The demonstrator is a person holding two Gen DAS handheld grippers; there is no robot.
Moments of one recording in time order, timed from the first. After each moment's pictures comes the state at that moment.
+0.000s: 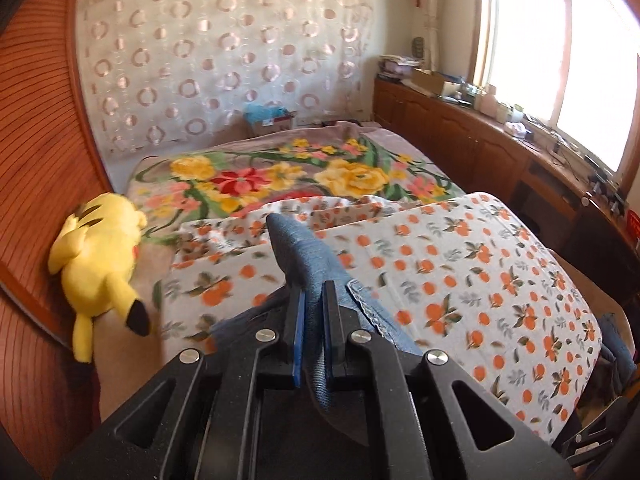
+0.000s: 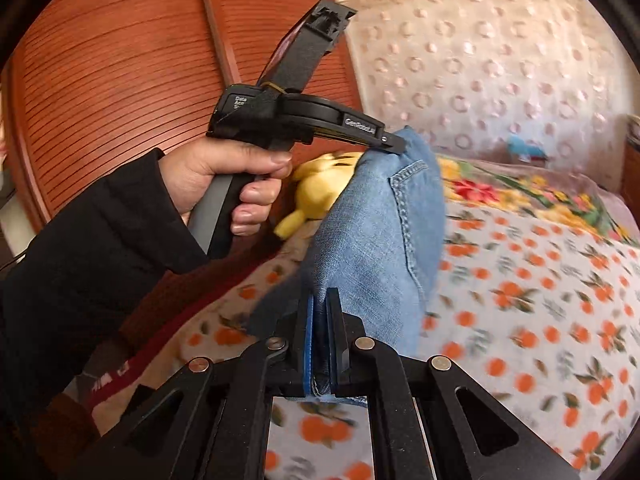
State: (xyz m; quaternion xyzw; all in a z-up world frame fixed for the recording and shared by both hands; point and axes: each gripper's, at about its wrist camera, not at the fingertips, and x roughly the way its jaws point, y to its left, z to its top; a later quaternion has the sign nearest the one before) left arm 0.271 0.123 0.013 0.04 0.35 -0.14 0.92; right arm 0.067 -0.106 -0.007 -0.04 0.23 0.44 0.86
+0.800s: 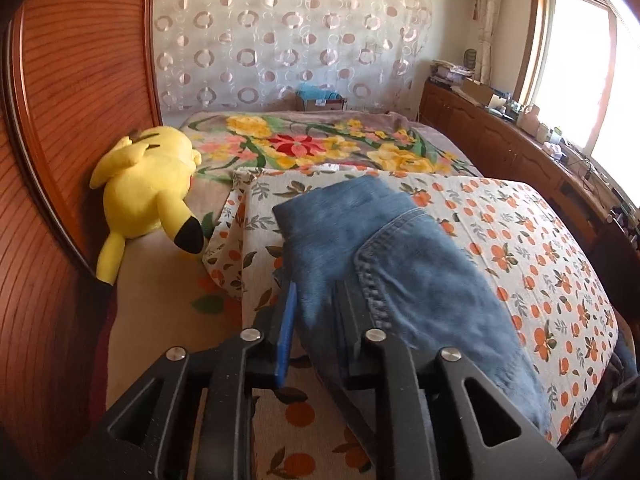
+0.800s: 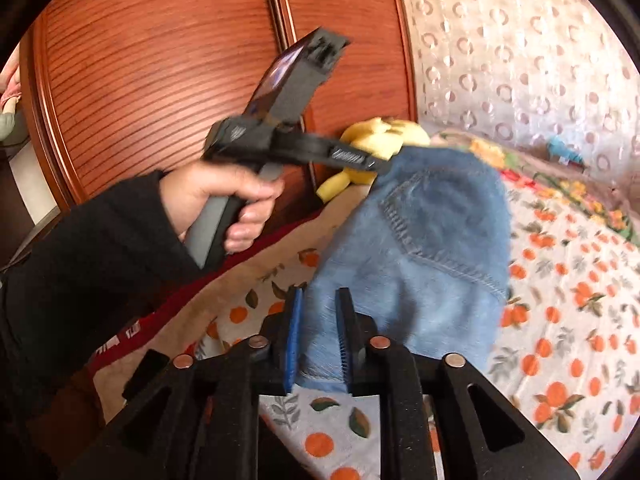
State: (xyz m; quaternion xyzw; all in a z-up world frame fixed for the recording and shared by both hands) left arm 0.212 0.214 -0.050 -0.02 0.37 -0.08 0.93; right arm 0.045 -0.046 -0.019 -0.10 0.25 0.46 0.85
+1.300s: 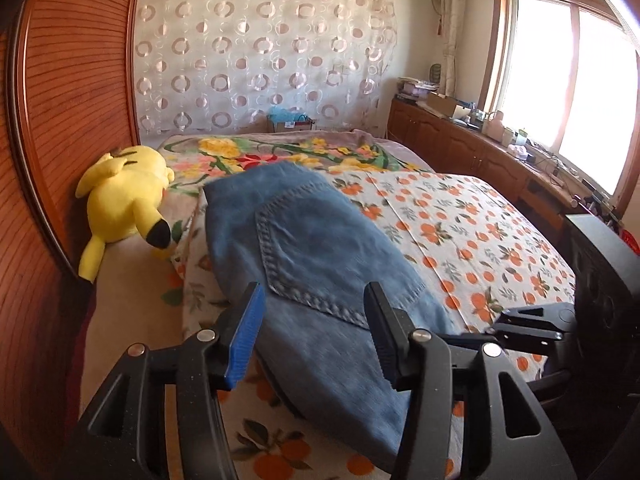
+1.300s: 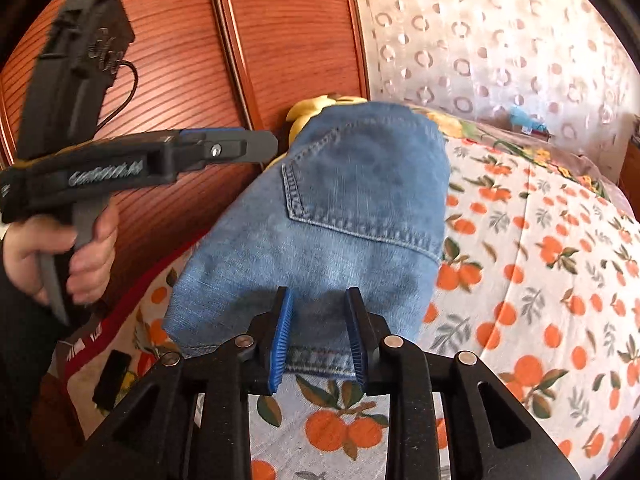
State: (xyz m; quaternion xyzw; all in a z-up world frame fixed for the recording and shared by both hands) left arm 0.130 0.169 -0.055 -0.02 0.33 -0.12 0.94; right arm 0.077 -0.042 -0.064 -0.10 0.30 0.40 0.86
